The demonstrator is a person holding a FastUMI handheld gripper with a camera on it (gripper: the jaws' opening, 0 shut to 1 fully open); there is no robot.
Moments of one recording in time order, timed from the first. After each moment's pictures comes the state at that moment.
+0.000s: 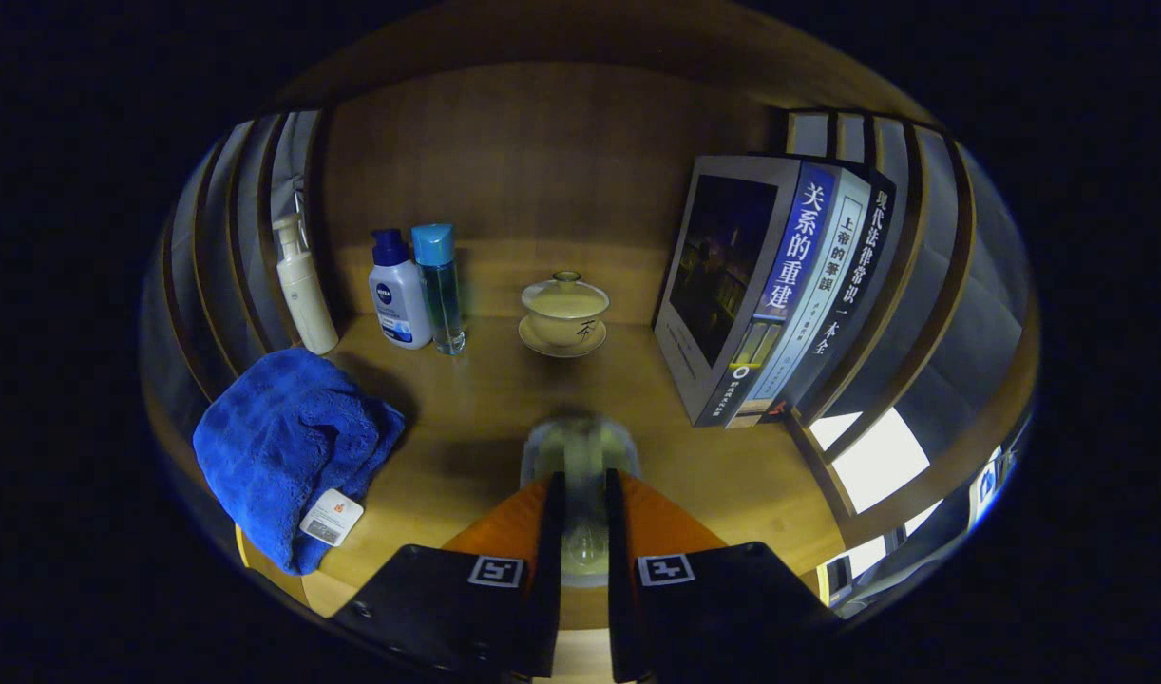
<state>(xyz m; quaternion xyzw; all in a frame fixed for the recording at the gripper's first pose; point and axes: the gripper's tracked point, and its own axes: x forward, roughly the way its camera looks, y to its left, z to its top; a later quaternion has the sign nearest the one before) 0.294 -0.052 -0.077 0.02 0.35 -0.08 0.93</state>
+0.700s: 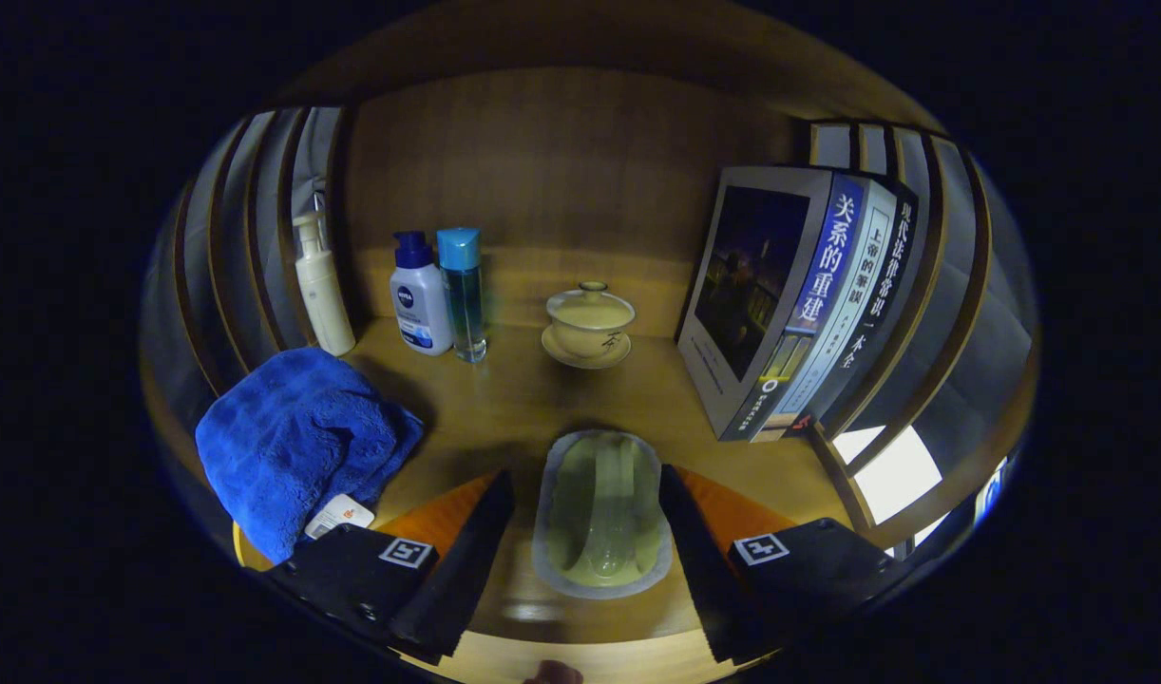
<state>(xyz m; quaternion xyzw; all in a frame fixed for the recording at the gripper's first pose) 0.302 -0.037 -0.070 0.02 0.31 -0.05 0.95</state>
